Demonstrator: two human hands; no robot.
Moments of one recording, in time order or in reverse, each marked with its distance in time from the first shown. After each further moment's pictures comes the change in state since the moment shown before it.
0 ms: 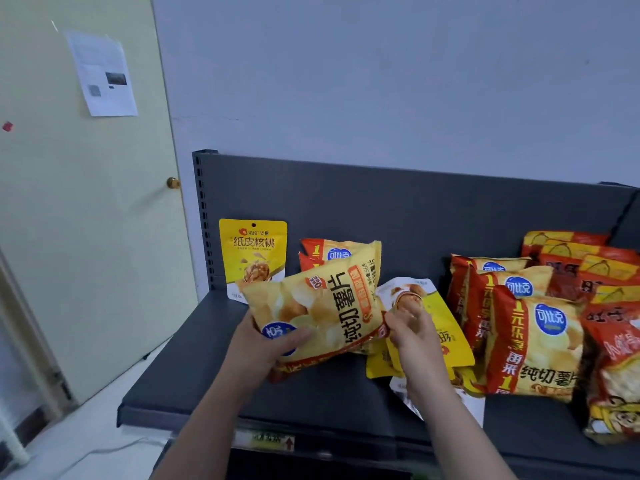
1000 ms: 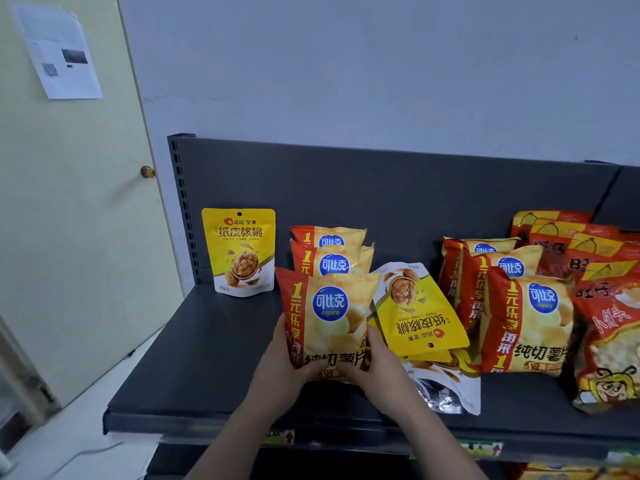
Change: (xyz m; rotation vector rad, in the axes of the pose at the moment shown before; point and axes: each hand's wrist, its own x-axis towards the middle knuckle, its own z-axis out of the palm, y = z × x) left_hand 0.017 -0.072 0.020 0.423 -0.127 0.063; right_hand -0.010 0.054 0.006 -0.644 -0.320 -0.169
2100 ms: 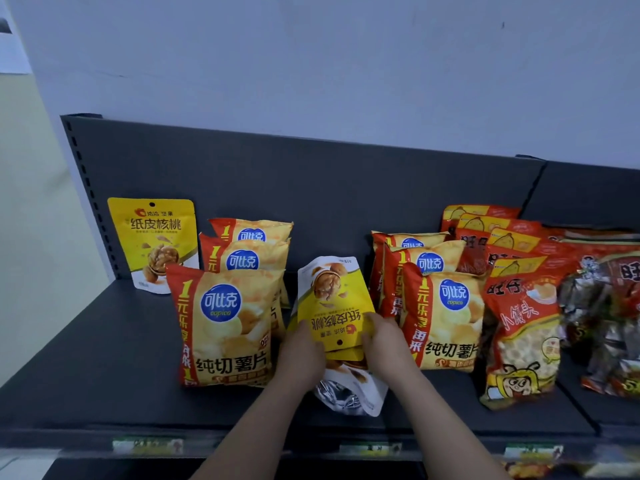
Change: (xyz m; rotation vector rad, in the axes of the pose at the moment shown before) left_hand 0.050 0.061 0.169 0.382 -0.082 -0.135; right_hand 0.032 0.078 -0.130 -0.355 0.080 0.217
